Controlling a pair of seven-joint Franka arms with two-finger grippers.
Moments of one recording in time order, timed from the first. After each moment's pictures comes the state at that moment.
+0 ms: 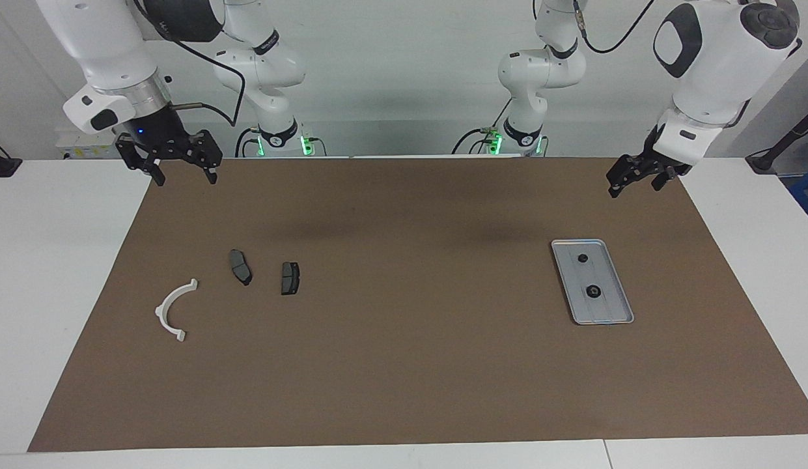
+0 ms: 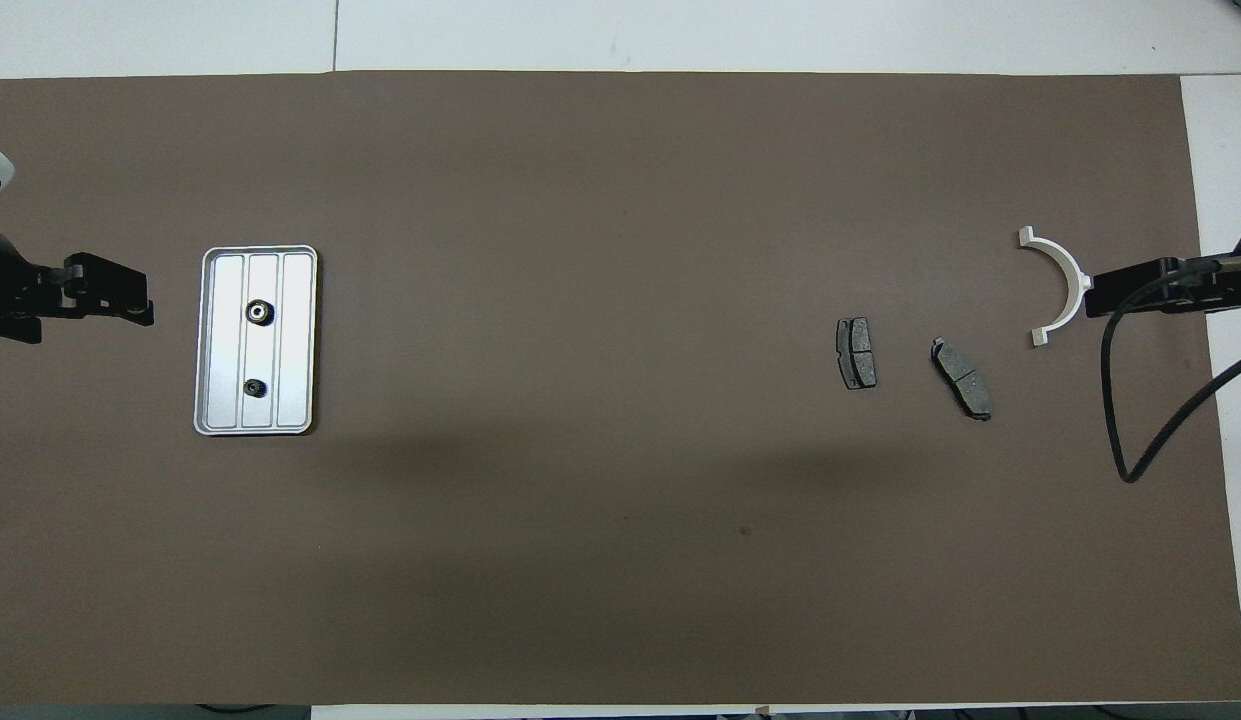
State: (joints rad) left arm 0.00 0.01 -0.04 -1.63 0.02 1.59 -0.13; right arm 0.04 -0.05 -0.06 -1.65 0.01 1.63 -0.03
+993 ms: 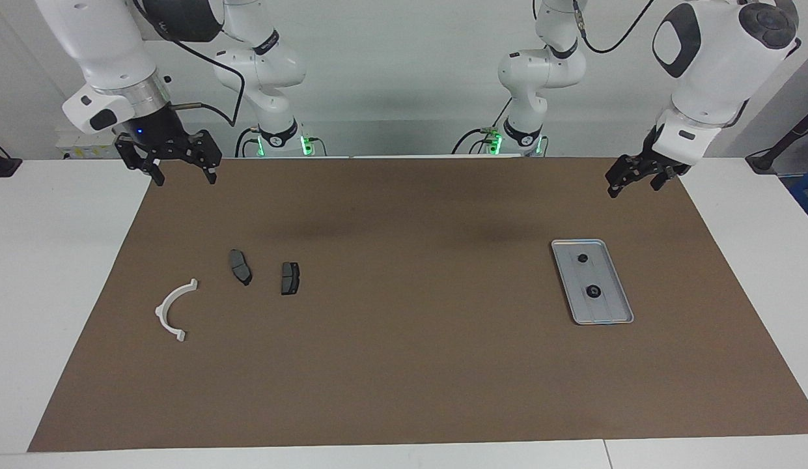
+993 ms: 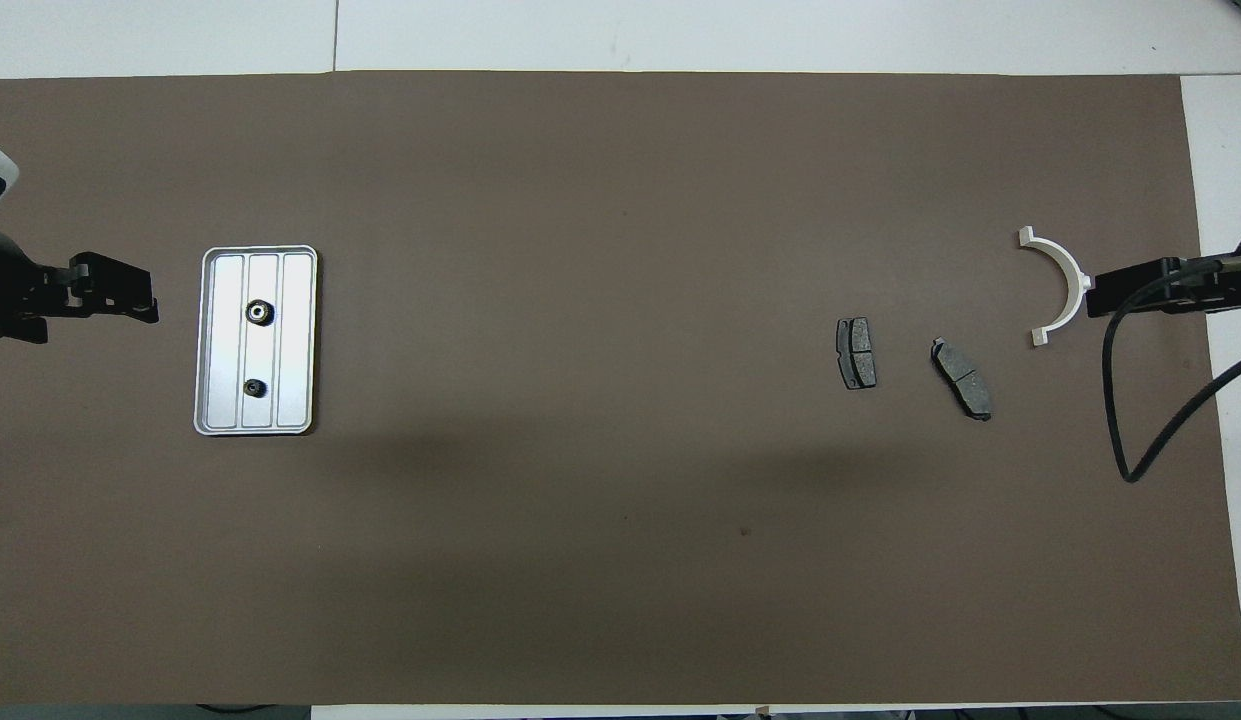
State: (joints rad) left arm -0.01 -0.01 -0.03 -1.70 0.02 1.68 -0.16; right arm 0.04 -0.05 -0.06 -1.65 0.01 1.63 -0.03
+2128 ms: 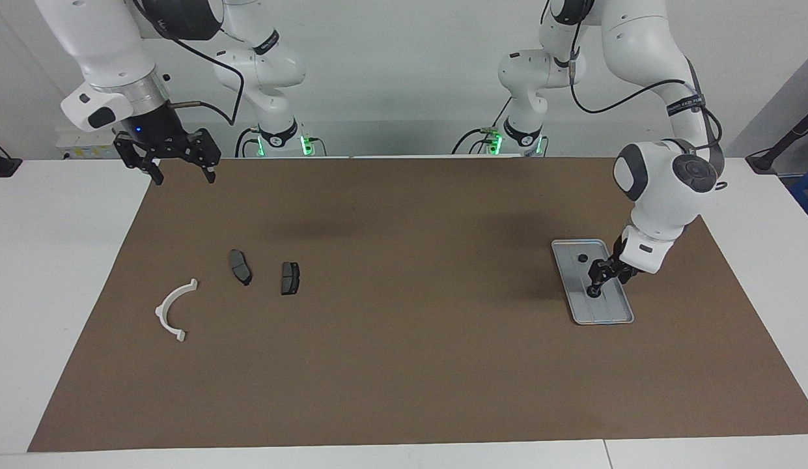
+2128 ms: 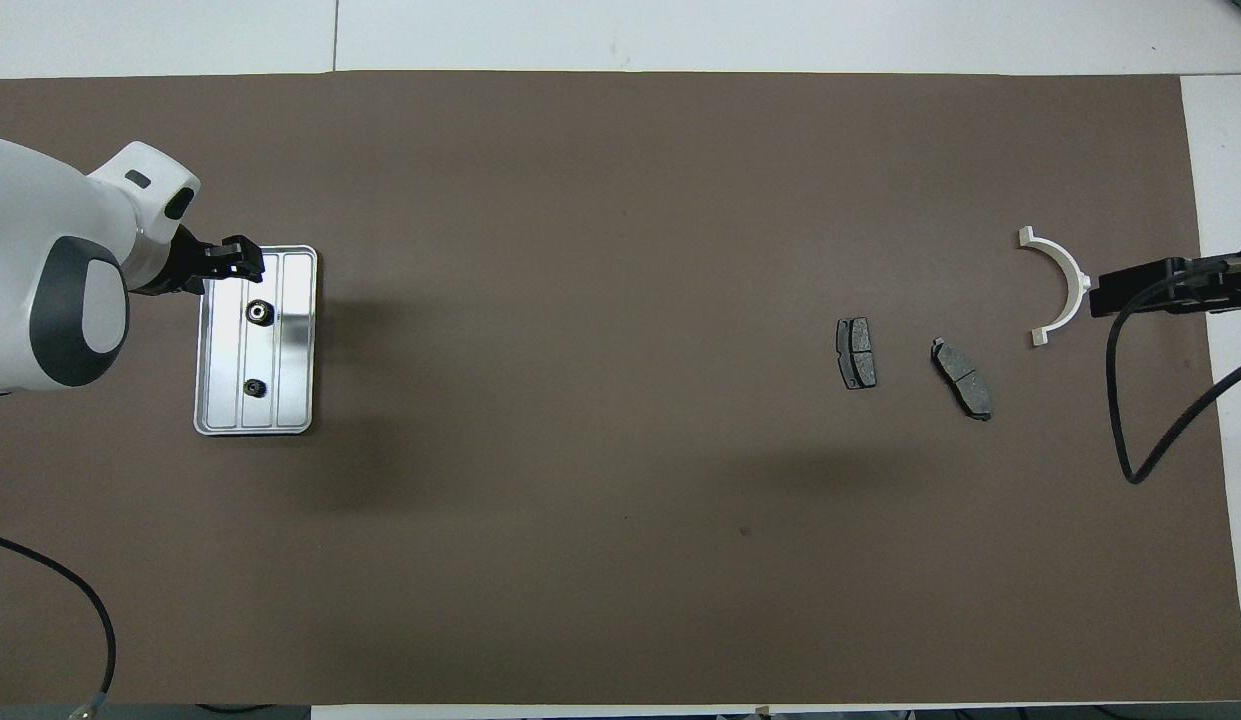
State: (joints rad) left arm 0.01 0.30 -0.03 -1.83 0.02 2.19 -0.16; right arm 0.04 -0.06 -0.07 -1.65 0.01 1.63 -0.03
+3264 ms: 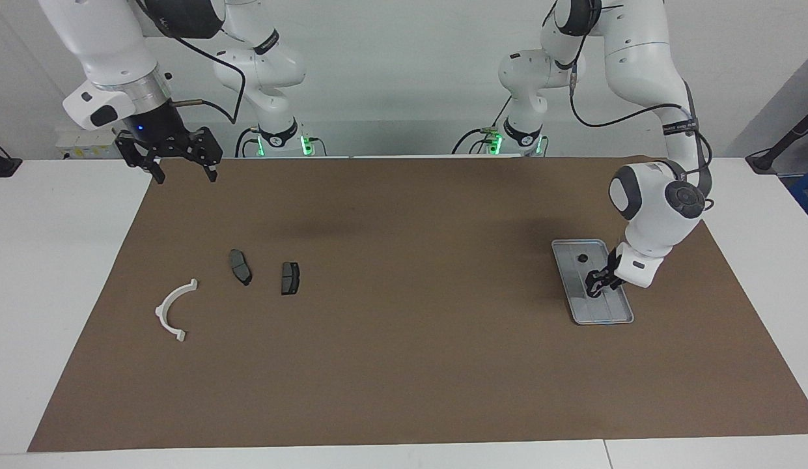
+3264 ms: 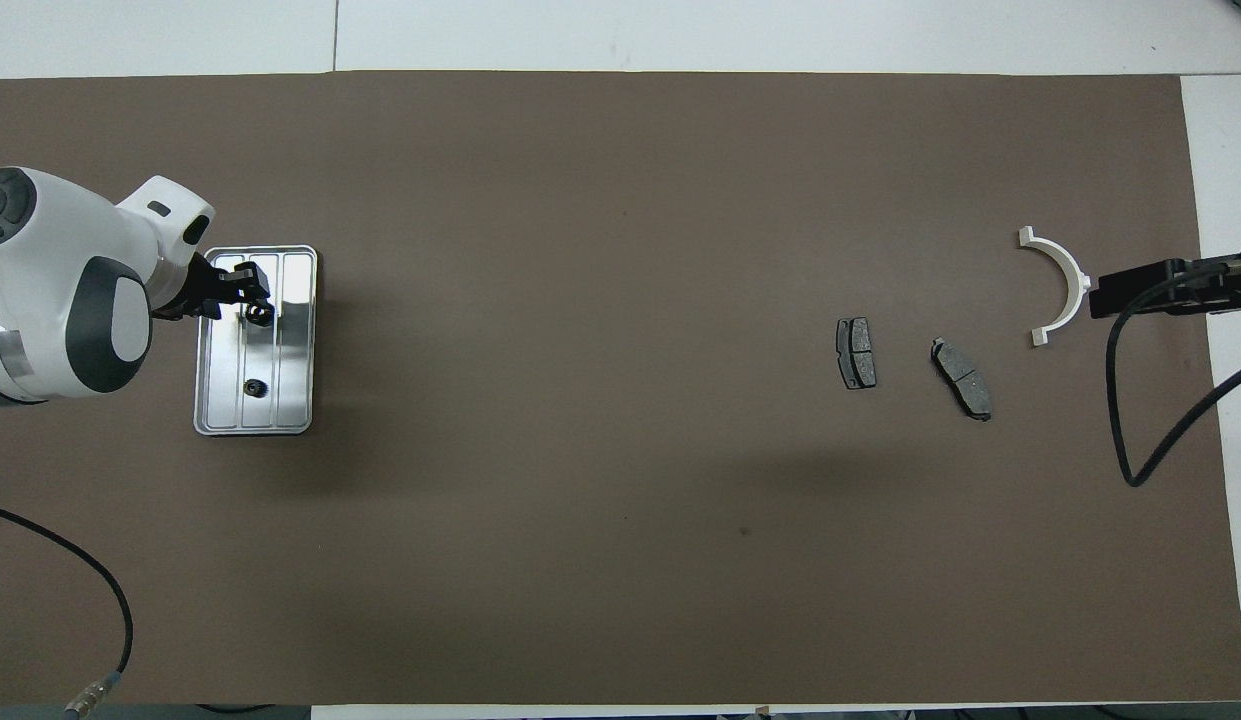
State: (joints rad) left arm 0.04 0.35 -0.03 -1.90 0.02 2.26 -0.17; right arm 0.05 -0.06 -0.06 -1.65 0.01 1.63 -0.03
